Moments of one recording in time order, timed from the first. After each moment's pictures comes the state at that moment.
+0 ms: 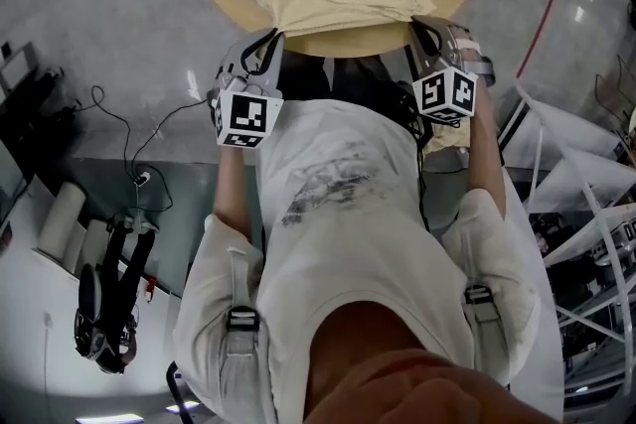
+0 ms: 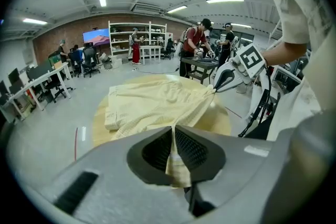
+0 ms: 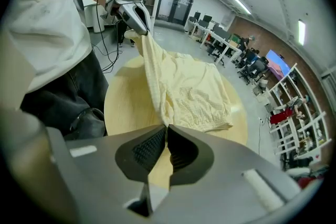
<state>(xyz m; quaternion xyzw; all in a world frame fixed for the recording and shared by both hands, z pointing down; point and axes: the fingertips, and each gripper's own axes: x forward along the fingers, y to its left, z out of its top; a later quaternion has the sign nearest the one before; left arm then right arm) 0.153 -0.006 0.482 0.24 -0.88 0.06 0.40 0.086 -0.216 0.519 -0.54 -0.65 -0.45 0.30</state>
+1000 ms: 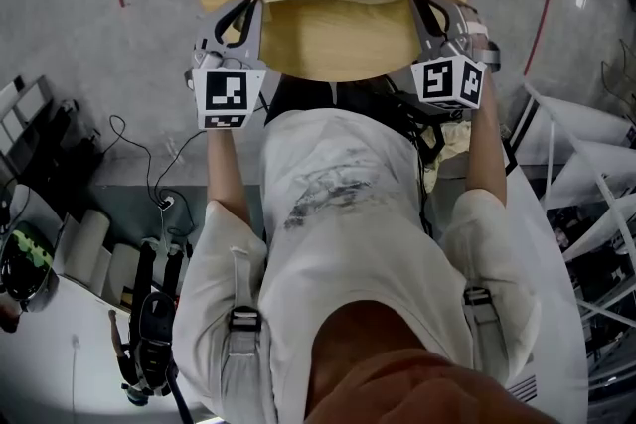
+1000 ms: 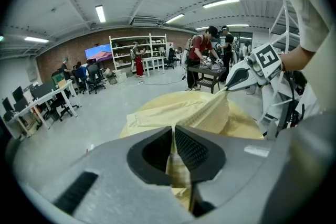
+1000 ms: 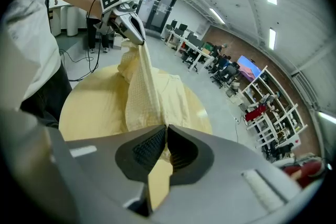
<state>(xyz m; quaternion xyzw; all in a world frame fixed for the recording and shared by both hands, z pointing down) 0.011 0.053 0.440 0.23 -0.91 0.11 0.34 -0.026 -0.171 0.462 -0.45 -0.74 -0.43 0.25</state>
